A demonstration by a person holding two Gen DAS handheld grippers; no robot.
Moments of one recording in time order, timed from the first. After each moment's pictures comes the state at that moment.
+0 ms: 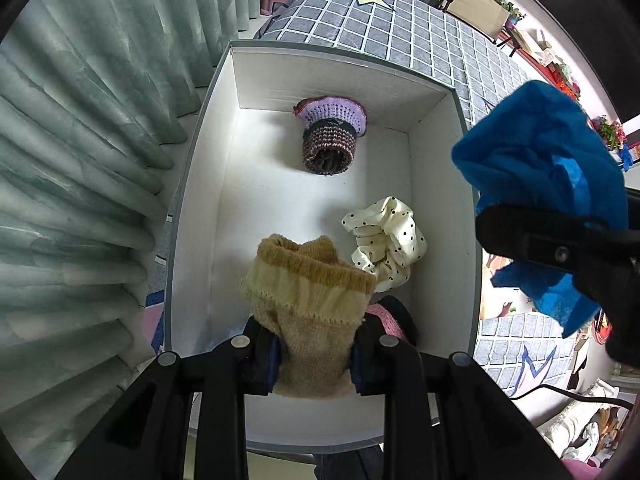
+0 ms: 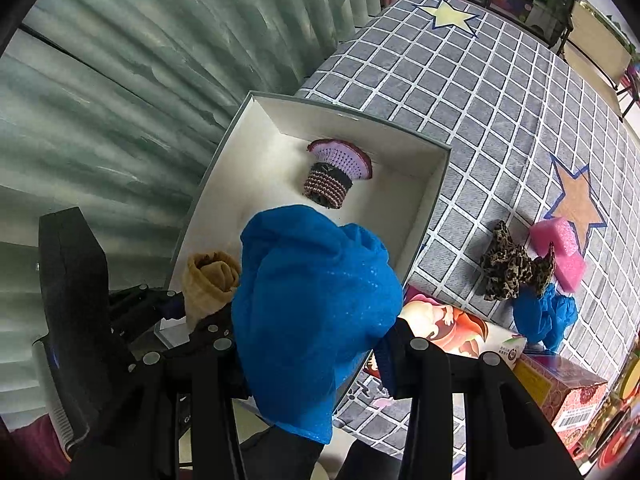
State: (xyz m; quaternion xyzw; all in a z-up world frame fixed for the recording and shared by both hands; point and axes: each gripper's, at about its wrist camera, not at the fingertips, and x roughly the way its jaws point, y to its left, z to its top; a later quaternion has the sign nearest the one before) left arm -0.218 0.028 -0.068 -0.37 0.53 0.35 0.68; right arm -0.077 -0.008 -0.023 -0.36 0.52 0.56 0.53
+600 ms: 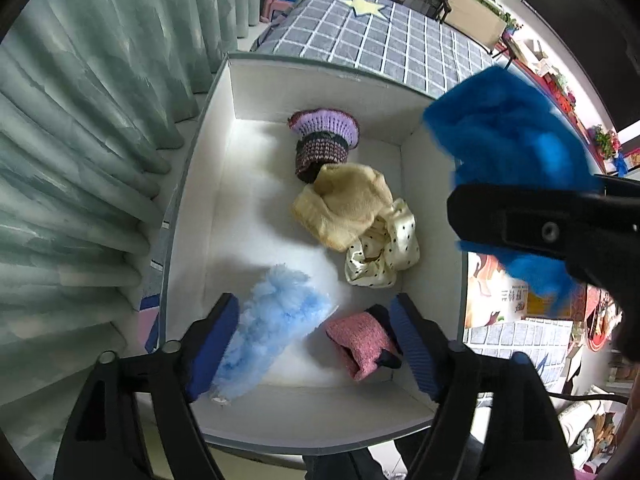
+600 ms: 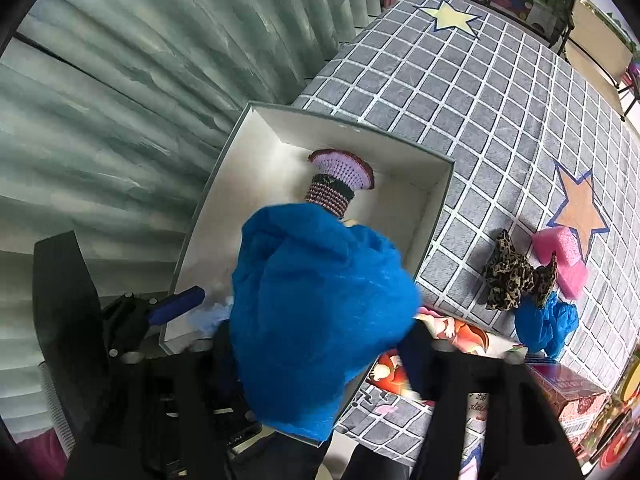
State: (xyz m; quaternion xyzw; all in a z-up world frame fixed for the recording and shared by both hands) left arm -0.217 0.026 -0.059 -0.37 0.51 0.36 0.69; right arm -0.074 0.001 -0.022 -0.35 0.52 0.57 0.54
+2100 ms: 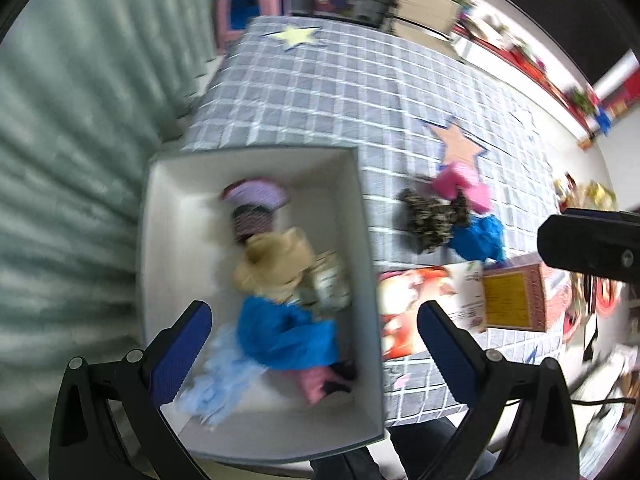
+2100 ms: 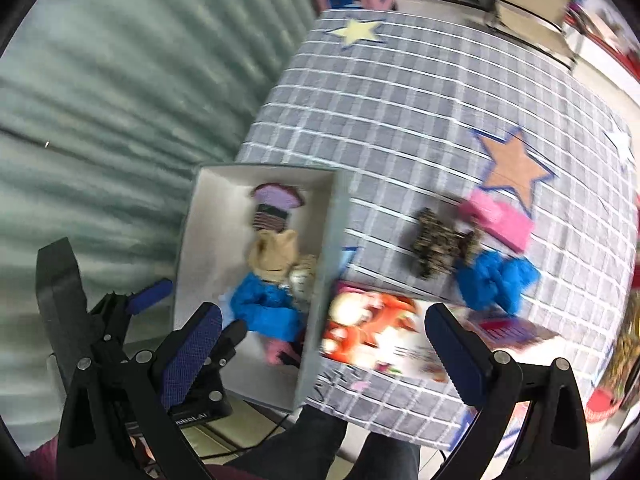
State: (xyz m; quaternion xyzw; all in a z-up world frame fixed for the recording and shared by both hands) left arm -0.129 0.023 -0.009 -0.30 0.53 0.31 0.73; right arm 0.014 -0.052 0.024 -0.26 0.57 0.52 0.59
